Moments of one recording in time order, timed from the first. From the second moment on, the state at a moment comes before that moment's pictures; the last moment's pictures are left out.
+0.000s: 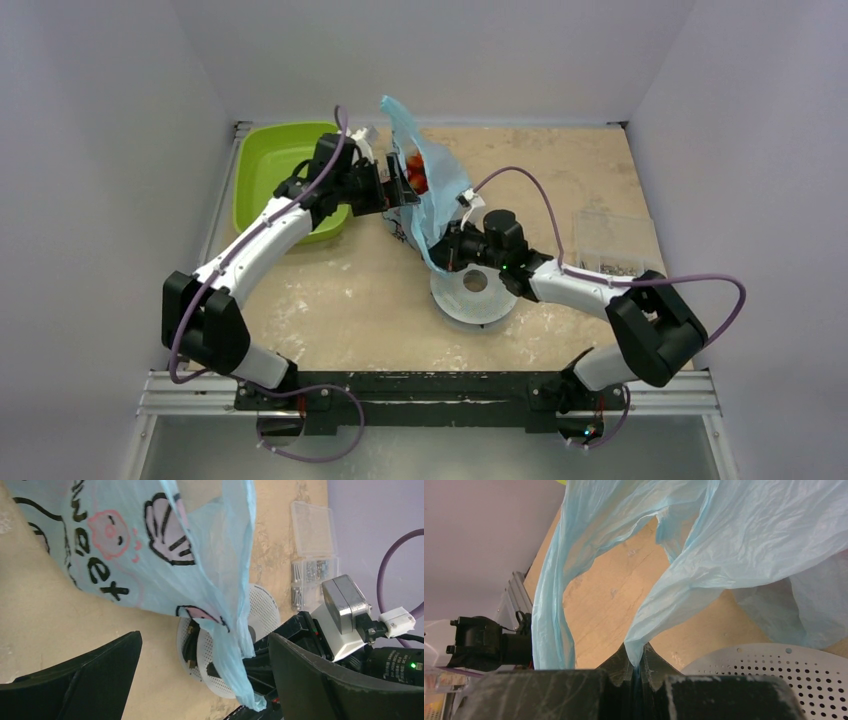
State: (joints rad) left arm -0.38 1.49 1.29 -0.46 0.36 -0.59; right arm 0.64 1.44 0.67 0.41 -0.38 0.59
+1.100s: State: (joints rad) left arm -0.45 1.43 0.98 -0.38 0.12 -0.62; right arm 0.68 1.46 1.04 -0.01 0.04 0.61
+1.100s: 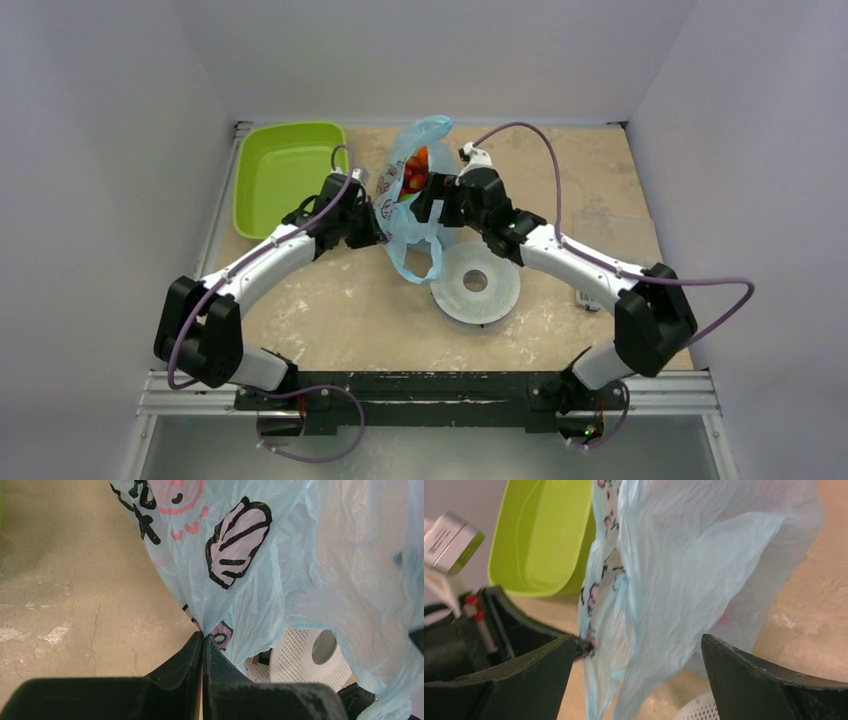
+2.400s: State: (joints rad) left arm -0.47 1.36 1.09 -0.47 0.27 -0.52; right arm 0.75 1.62 1.01 -0.13 0.23 0.70
